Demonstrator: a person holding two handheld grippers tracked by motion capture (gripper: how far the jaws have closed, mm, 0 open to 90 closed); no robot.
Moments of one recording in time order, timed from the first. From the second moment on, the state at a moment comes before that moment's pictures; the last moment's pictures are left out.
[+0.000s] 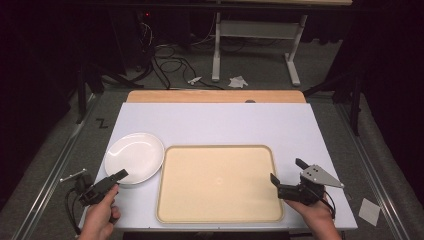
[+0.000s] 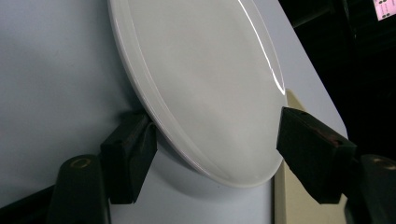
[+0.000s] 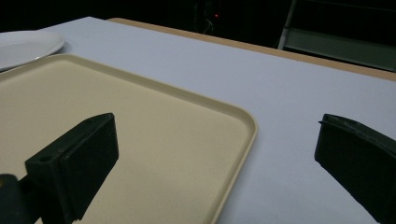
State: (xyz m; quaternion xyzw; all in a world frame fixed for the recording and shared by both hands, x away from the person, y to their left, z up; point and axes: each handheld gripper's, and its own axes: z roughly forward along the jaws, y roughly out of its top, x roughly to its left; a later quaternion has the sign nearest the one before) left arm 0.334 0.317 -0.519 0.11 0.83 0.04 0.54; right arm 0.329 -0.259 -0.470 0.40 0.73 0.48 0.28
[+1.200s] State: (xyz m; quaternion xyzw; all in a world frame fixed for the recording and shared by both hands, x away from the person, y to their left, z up) left arm 0.336 0.329 -0.531 0.04 0.86 0.05 0.51; right arm 0.328 -0.261 -0.469 0.40 0.73 0.48 0.29
